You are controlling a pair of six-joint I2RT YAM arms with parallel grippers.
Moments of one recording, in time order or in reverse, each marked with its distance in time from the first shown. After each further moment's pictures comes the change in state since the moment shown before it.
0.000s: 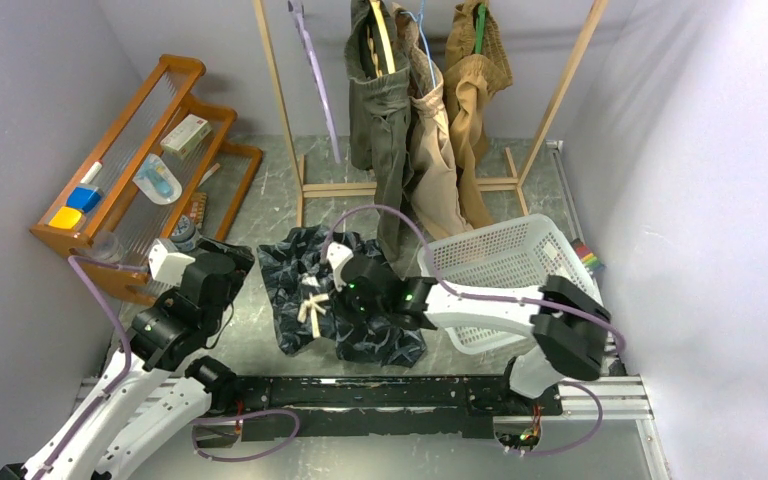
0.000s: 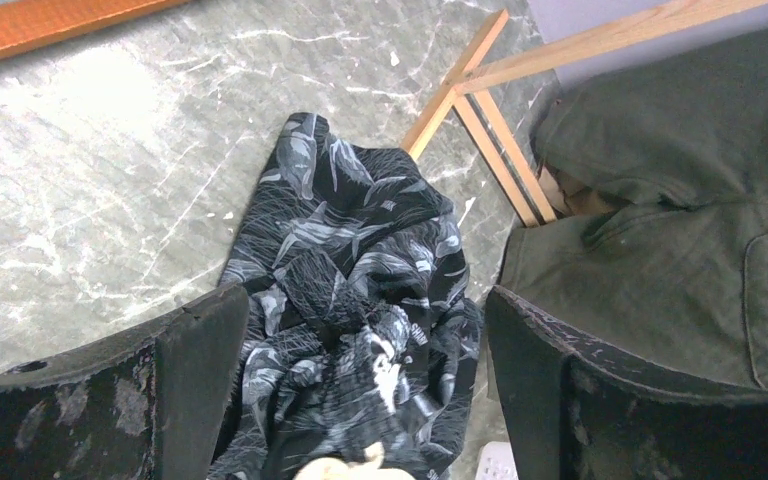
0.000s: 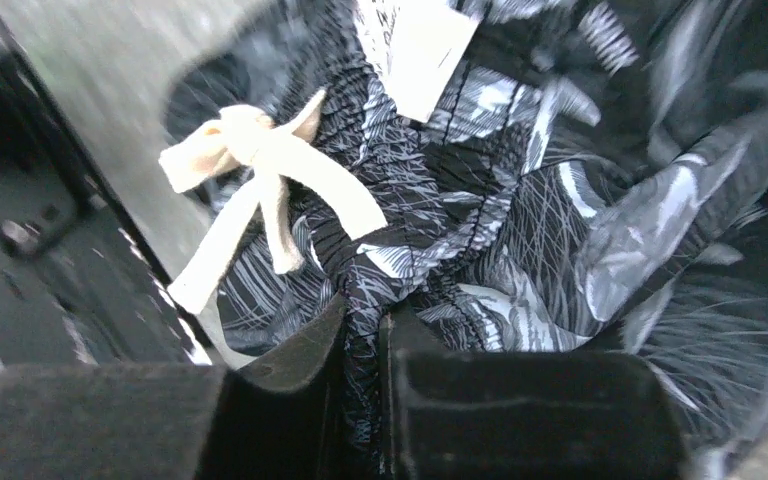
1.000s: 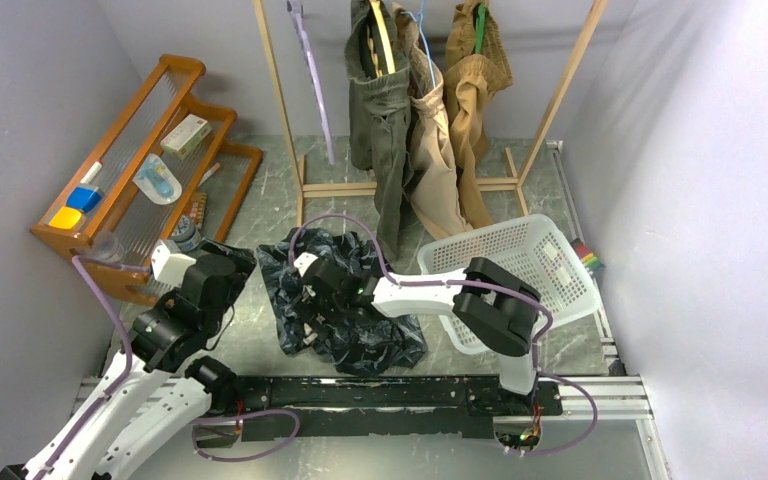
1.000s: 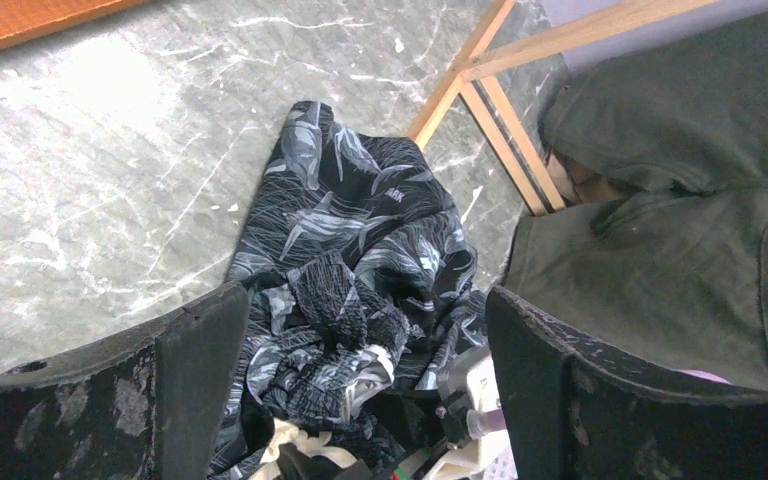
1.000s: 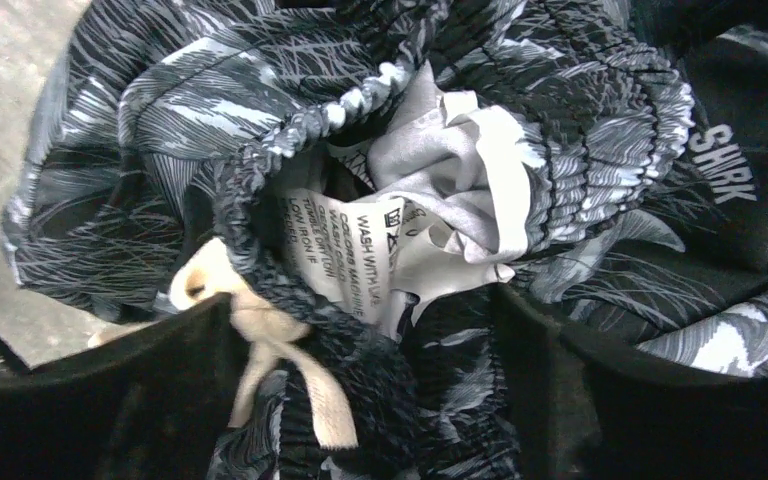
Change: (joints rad) left arm 0.000 -0.003 -0.023 0.005 0.027 0.015; right arm 0.012 0.406 0.245 -0.123 0.016 -0.047
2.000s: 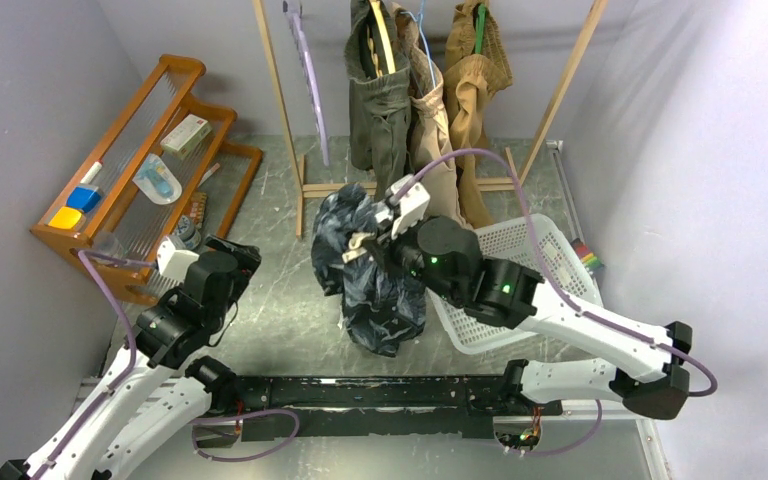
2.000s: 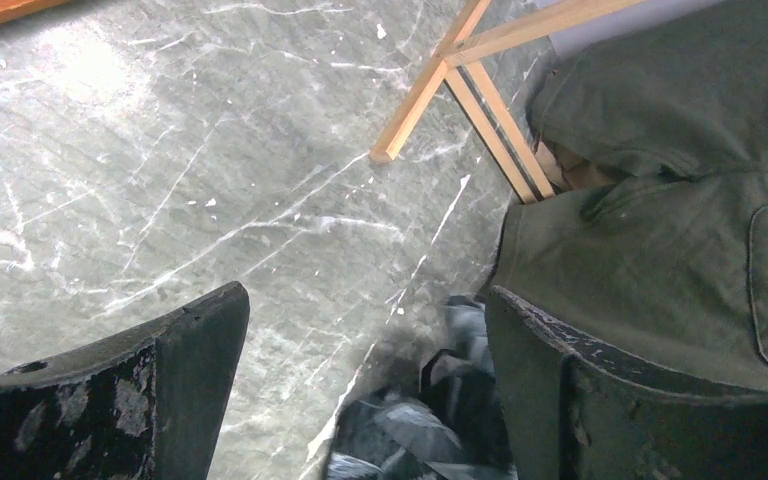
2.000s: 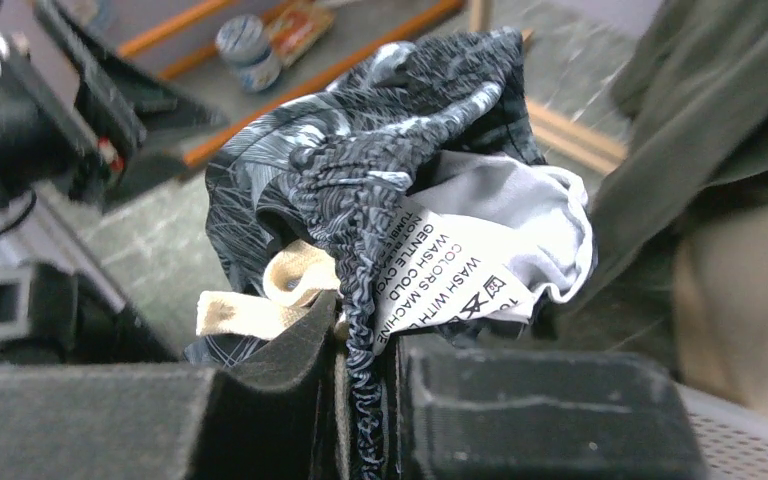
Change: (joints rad) left arm 0.000 0.016 -0.003 0.047 0.029 0.015; right arm 0.000 -0.795 -0.032 -0.123 0.274 0.028
